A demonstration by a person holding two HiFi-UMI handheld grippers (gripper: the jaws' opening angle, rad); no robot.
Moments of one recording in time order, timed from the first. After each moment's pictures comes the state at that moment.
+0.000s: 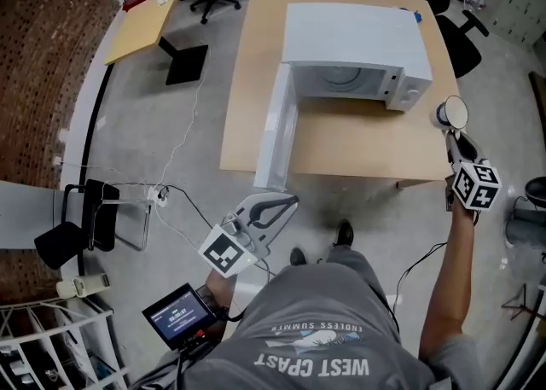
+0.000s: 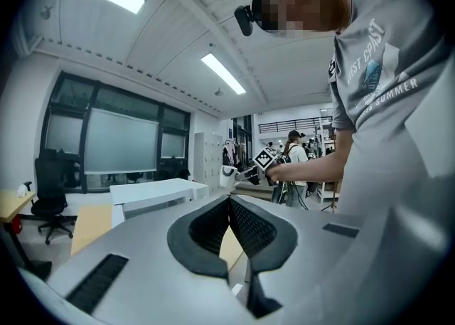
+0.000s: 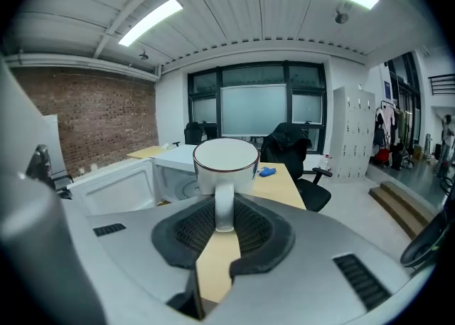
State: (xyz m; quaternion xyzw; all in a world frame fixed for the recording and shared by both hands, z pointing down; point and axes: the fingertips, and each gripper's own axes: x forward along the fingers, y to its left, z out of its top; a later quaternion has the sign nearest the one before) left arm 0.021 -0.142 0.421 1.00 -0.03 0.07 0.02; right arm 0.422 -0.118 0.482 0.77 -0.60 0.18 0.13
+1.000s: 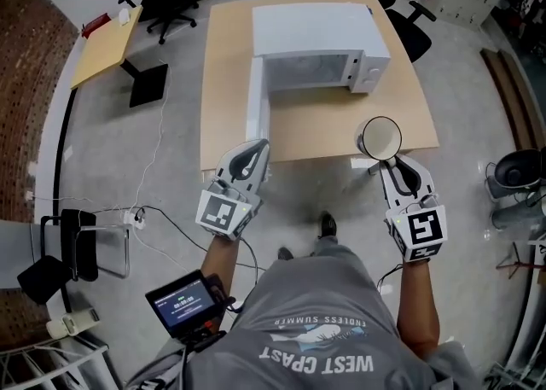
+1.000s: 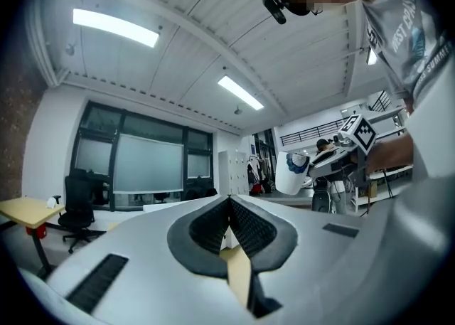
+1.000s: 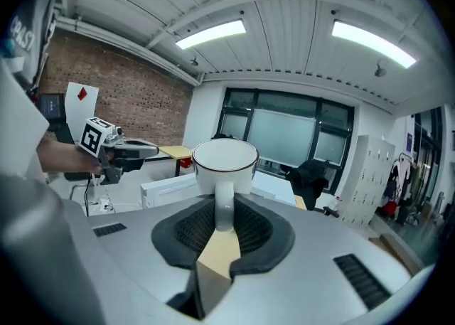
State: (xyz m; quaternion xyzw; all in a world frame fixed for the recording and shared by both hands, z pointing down) left arm -0.009 -0.197 0.395 0.99 -0.13 -0.01 -0.02; right arm 0.157 -0.043 0.378 0.73 -0.65 0.03 0.20
